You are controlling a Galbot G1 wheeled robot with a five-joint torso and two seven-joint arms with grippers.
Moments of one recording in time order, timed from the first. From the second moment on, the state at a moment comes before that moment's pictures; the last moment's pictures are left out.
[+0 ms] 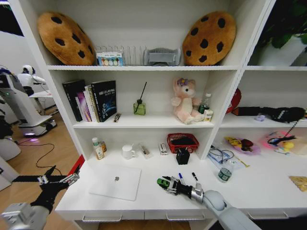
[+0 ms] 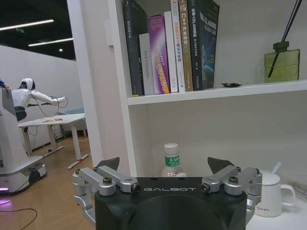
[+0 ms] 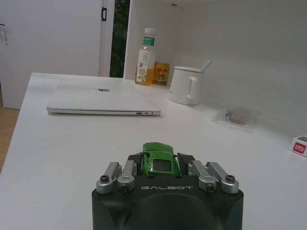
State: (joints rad) left arm 1.95 -1.21 -1.09 -2.46 -0.55 0.25 -0.08; right arm -1.15 0.90 0.16 1.49 0.36 0.25 -0.74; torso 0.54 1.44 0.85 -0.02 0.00
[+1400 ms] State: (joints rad) left arm 1.95 -1.21 -1.09 -2.46 -0.55 0.25 -0.08; right arm 0.05 0.93 -0.45 1.17 0.87 -0.04 -0.62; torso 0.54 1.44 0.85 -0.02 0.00
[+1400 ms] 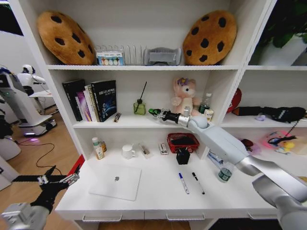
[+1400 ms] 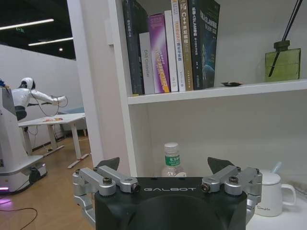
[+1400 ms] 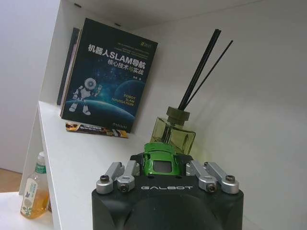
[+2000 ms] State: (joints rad) left arm 1.95 -1.21 -1.09 -2.46 -0.55 0.25 -0.08; right arm 0.08 0.94 -0.53 1.16 0.85 -0.04 -0.64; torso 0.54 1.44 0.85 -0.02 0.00
